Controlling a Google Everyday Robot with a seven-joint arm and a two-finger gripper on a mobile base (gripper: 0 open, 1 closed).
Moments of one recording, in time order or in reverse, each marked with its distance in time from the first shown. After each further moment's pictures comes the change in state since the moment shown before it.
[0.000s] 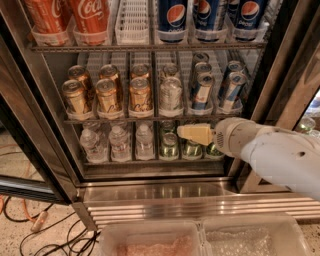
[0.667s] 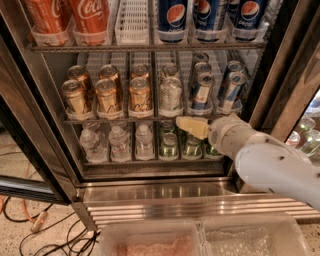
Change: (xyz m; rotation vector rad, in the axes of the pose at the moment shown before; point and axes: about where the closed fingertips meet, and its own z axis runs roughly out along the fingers) arm -0.014 -0.011 0.023 0.048 -0.165 0.061
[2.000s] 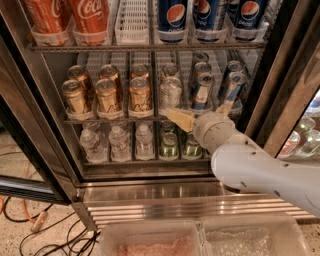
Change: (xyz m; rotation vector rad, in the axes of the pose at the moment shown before) arm -0.021 0.027 0.026 0.038 -0.143 -0.016
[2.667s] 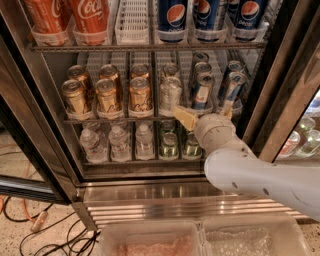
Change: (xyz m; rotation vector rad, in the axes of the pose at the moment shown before) arm 0.002 -0.019 0.006 0.111 -0.073 0.023
